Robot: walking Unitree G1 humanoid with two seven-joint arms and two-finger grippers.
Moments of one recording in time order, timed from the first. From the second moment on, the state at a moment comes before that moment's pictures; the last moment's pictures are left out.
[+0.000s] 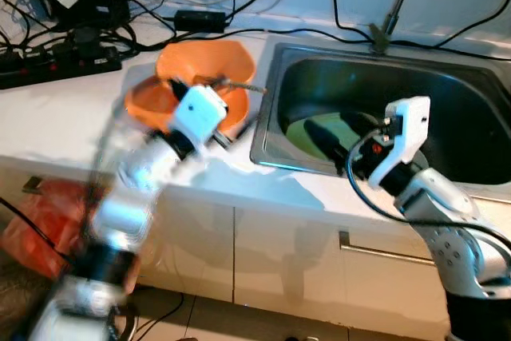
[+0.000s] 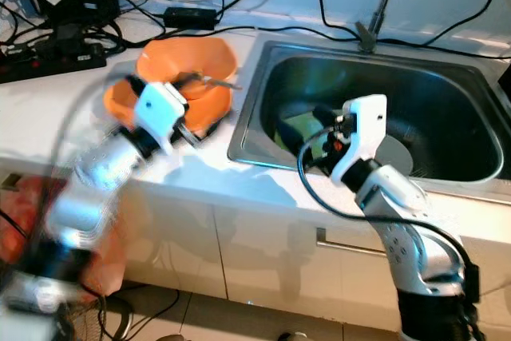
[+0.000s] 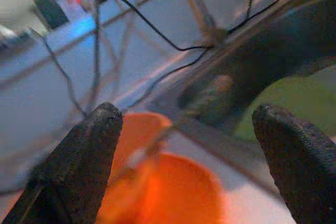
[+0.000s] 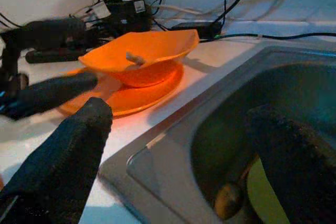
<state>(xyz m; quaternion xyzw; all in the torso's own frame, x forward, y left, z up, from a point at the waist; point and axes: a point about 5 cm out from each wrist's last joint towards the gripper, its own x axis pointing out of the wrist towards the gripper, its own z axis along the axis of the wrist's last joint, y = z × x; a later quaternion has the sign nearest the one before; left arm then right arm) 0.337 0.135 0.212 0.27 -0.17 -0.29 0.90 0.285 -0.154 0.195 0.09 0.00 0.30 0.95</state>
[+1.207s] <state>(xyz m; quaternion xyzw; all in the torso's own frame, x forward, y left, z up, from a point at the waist) 0.385 0.103 0.214 0.40 -0.21 -0.32 0.83 0.266 -0.157 0.202 0.10 -0.01 0.27 0.96</state>
